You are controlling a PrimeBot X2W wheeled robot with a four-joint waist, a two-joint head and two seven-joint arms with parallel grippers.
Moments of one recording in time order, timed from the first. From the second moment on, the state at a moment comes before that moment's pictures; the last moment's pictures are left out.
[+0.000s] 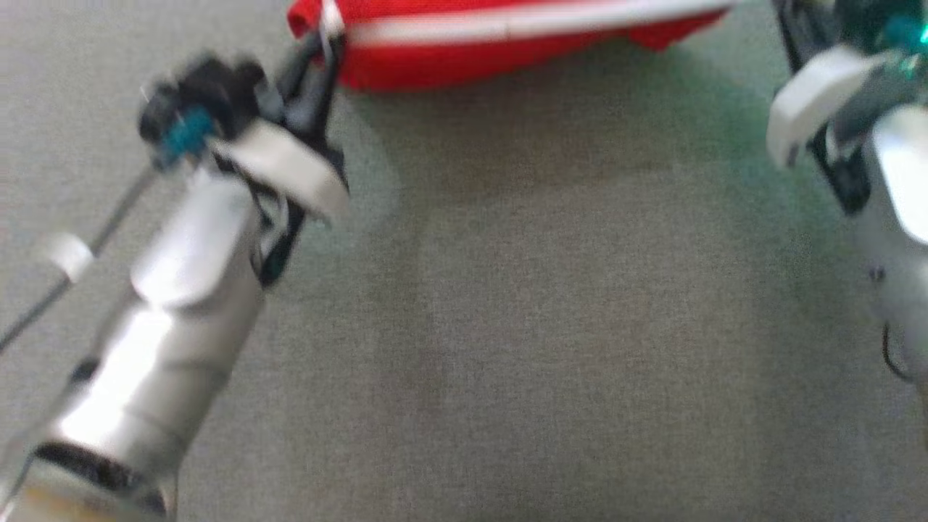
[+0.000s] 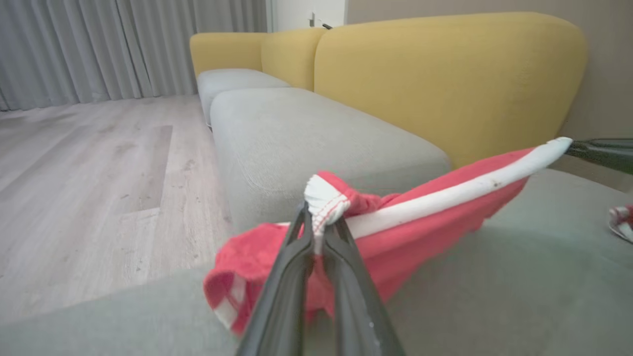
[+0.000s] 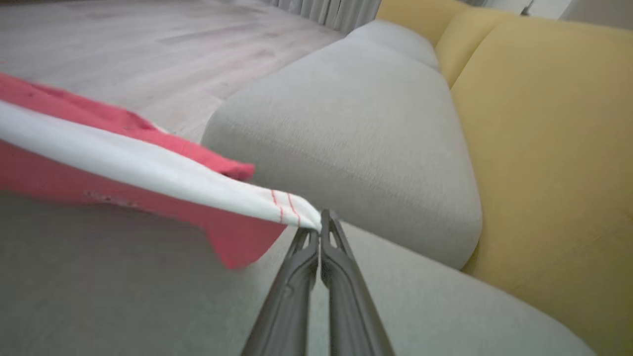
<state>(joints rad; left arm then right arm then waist) -1.00 0.20 -0.68 0.81 -0.57 -0.13 -0.25 -0.99 -0.32 0.36 0.86 0.09 0.13 -0.09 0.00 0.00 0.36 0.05</state>
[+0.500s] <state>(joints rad) -0.65 0.30 -0.91 0.60 -0.64 -0.13 -0.20 -0.57 -0.53 0.51 0.60 0.39 0.13 0.05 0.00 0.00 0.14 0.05</state>
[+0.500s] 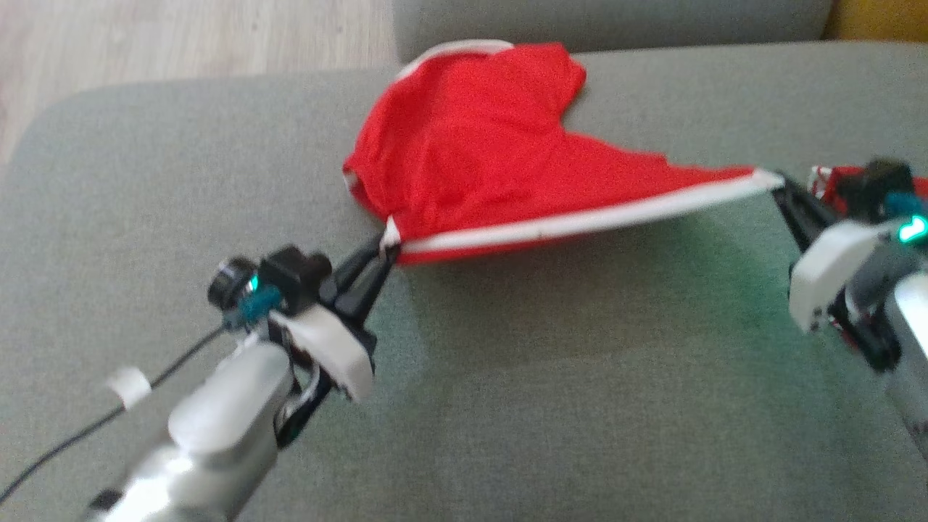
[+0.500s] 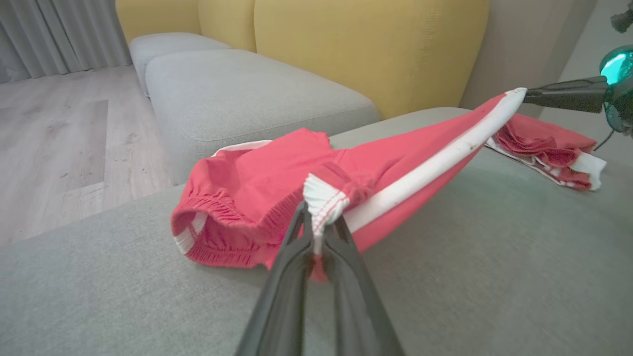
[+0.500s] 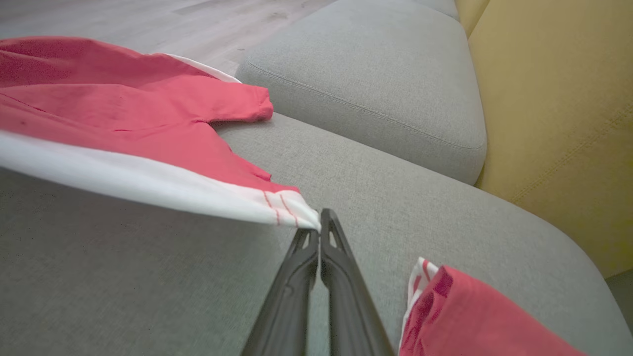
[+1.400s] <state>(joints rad) -0.58 0.38 -0.87 0.23 -0.70 0.04 -0.03 -0.46 -0.47 0.17 0.16 0.22 0.13 0.25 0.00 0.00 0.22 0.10</state>
